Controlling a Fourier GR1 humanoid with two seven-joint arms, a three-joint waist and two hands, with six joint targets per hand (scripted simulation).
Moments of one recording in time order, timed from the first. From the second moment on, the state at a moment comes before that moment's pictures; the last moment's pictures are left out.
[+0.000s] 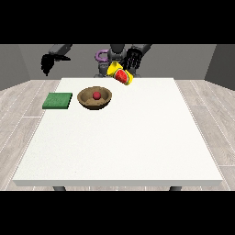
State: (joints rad) left arm -0.84 0.03 -0.29 -0.79 -1.12 0.39 0.34; right arm -0.20 -0.36 -0.37 -1.01 -0.25 0.39 -0.23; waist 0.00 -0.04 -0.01
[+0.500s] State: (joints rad) left arm -0.59 0.00 -0.14 -1.07 -0.40 0.43 0.02; right arm -0.30 -0.24 -0.32 -1.06 -0.21 0.24 -0.24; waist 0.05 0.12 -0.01
